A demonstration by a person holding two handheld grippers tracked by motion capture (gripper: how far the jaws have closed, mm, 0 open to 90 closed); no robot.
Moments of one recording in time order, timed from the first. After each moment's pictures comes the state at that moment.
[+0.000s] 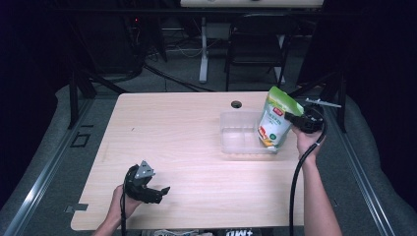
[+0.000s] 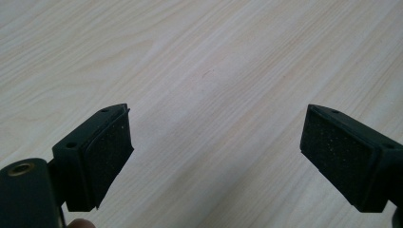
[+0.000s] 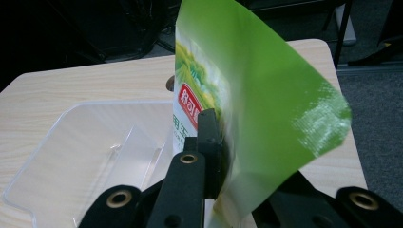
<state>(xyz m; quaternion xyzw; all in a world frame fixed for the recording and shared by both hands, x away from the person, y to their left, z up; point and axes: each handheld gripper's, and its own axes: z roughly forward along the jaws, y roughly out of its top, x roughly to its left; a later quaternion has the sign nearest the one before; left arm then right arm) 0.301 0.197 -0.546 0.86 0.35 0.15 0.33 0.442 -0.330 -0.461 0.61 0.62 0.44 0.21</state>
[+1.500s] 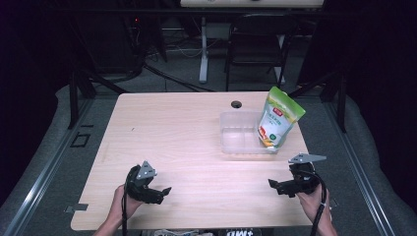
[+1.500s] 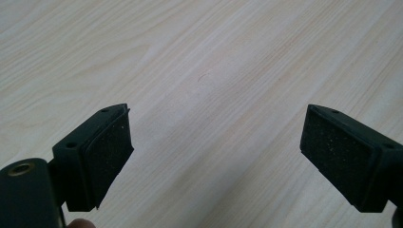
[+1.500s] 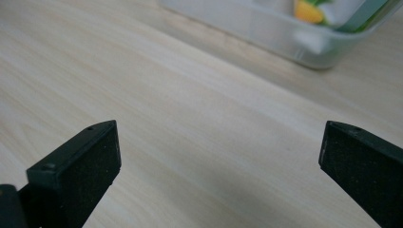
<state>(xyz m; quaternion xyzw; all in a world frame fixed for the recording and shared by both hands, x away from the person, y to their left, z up) 0.300 0.193 -0.544 0.87 0.34 0.15 0.33 0.298 -0.293 -0.519 0.47 0.80 0.34 0.14</state>
